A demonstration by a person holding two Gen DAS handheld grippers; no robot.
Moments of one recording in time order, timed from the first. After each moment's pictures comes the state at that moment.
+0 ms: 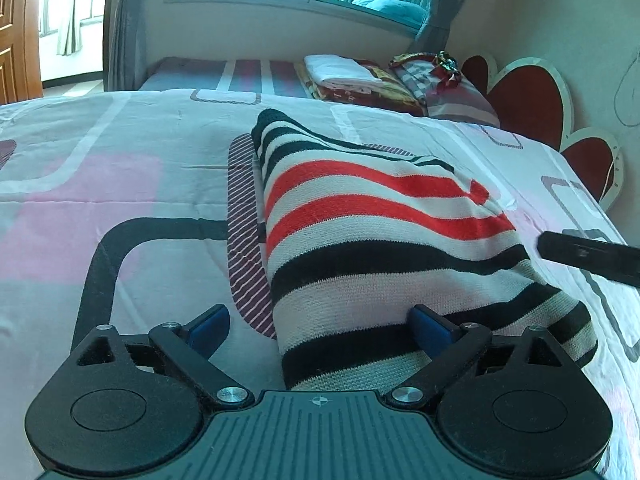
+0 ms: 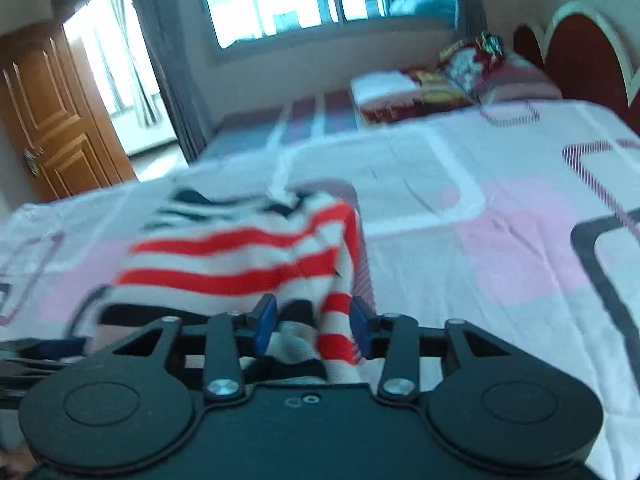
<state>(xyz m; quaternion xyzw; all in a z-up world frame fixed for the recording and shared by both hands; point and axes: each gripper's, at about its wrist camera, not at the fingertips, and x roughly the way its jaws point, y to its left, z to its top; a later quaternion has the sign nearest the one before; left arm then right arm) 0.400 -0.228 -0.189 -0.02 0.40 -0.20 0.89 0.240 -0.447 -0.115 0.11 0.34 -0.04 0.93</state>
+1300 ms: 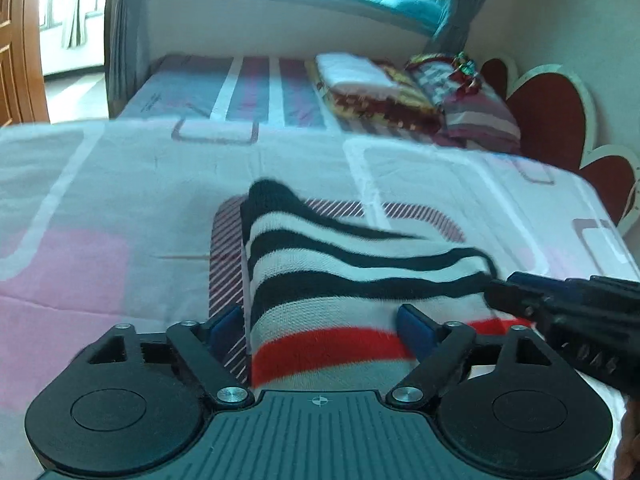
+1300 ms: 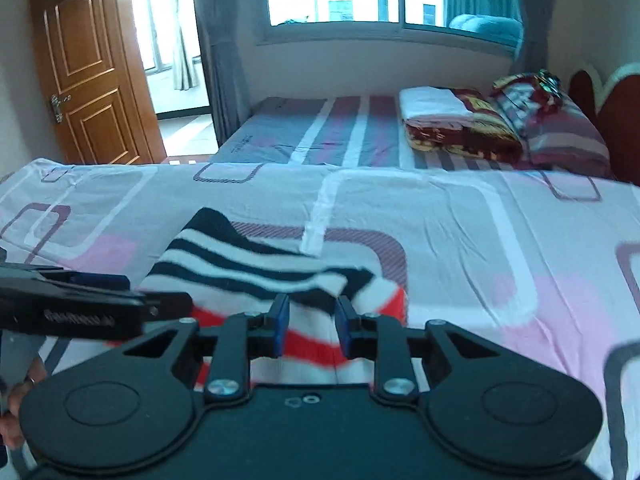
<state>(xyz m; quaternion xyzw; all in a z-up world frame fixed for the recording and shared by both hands) 0.514 -0.263 -0.179 -0.03 0.42 -0.18 0.89 0.346 -0.433 -0.105 0.02 0.37 0.01 0.93</state>
